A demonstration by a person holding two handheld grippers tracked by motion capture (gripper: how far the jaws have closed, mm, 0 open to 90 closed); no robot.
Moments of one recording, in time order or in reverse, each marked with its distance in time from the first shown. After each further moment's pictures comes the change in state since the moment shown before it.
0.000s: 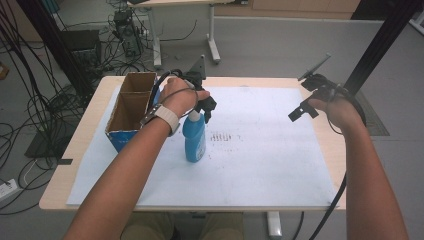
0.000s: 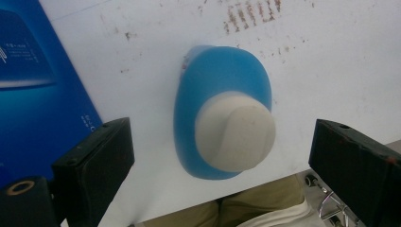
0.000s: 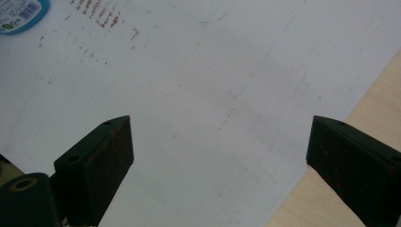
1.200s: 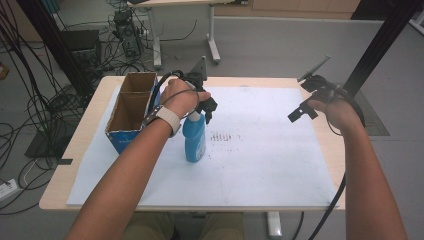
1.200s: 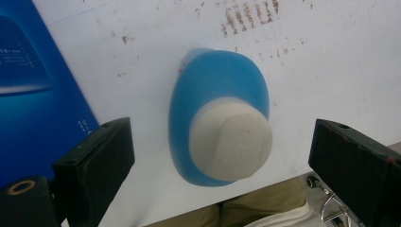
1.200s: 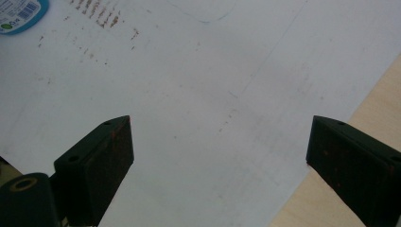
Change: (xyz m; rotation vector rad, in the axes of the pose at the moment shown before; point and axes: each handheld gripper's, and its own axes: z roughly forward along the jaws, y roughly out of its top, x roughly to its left) left arm -0.003 0.000 0.004 -0.008 0.000 0.016; right arm 0.000 -0.002 0.003 -0.006 0.003 -0.001
